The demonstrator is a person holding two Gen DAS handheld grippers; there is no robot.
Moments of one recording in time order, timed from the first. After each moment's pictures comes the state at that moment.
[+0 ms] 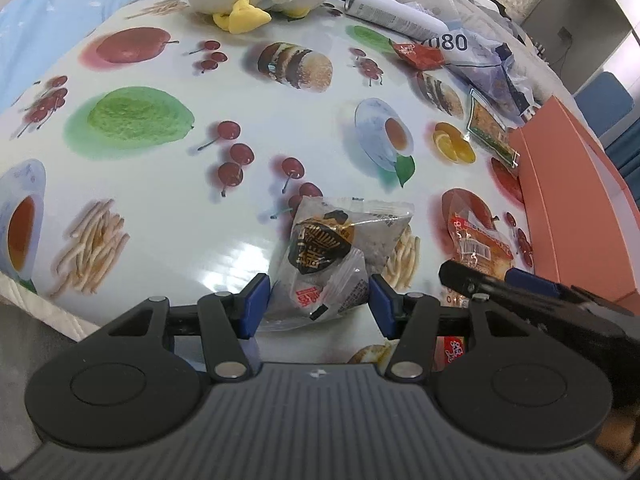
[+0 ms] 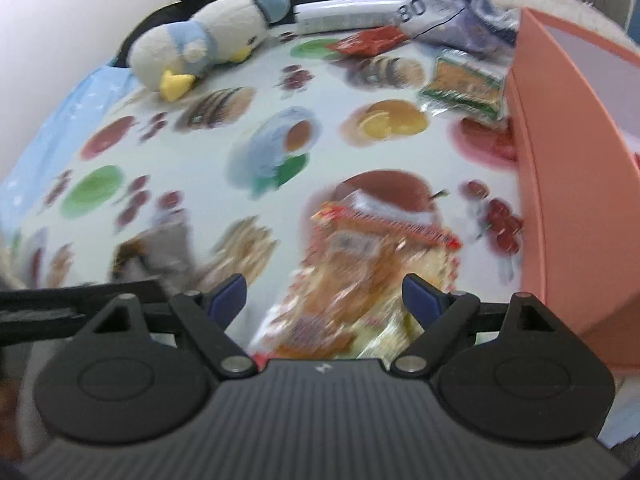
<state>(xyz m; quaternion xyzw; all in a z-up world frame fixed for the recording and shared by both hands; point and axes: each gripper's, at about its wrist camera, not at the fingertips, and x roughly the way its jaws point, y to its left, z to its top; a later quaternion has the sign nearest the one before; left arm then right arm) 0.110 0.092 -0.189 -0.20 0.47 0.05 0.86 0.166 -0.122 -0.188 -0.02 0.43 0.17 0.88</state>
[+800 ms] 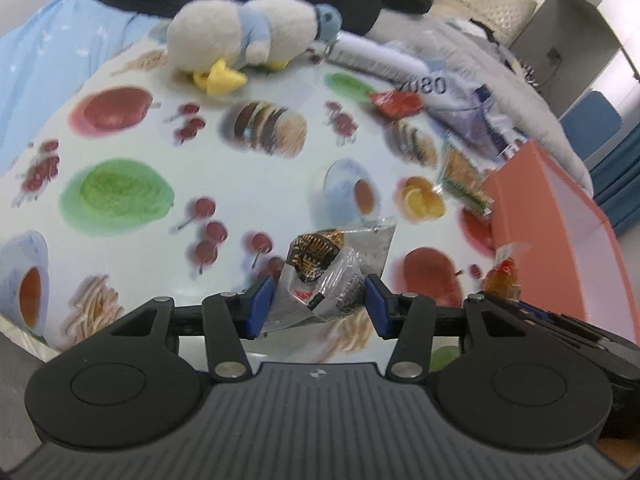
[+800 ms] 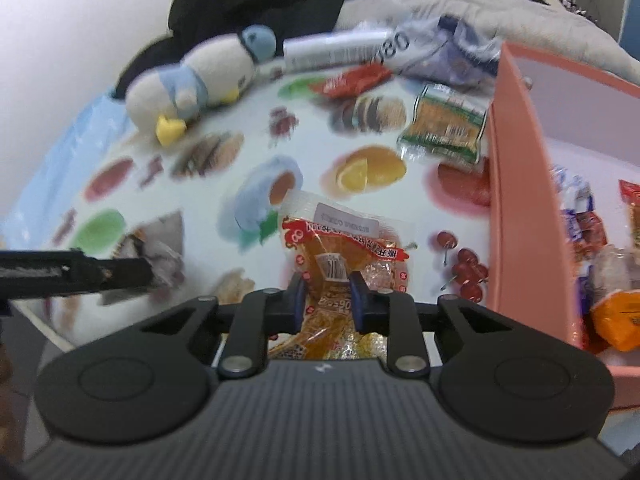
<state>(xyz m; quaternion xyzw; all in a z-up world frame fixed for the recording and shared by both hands) 0.130 0.089 -0.131 -0.21 0.44 0.04 0.87 0.177 -0.146 -0.144 0.01 0.41 0.18 0.89</state>
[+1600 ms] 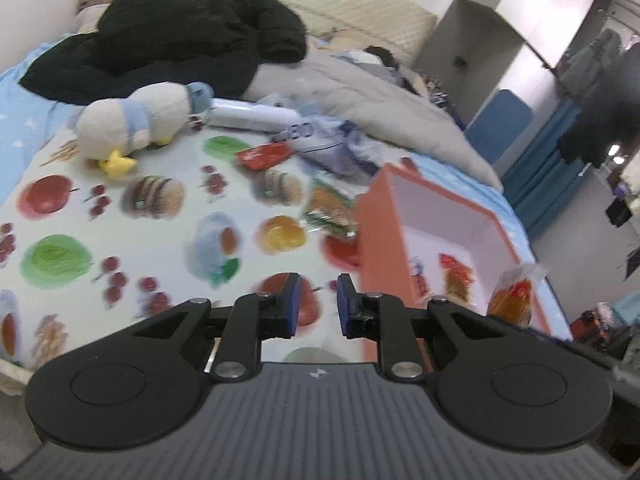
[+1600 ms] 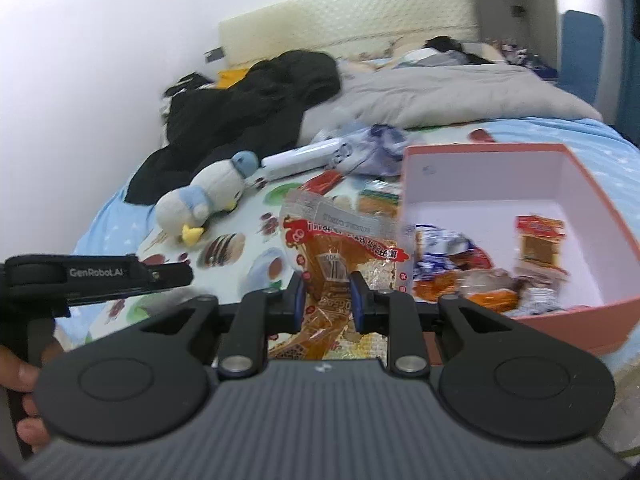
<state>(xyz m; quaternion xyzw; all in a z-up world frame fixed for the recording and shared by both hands) 0.085 -0.002 -0.017 -0.18 0.36 -0.07 0.91 0.074 -0.236 -0.027 0.08 0.31 0.13 0.94</state>
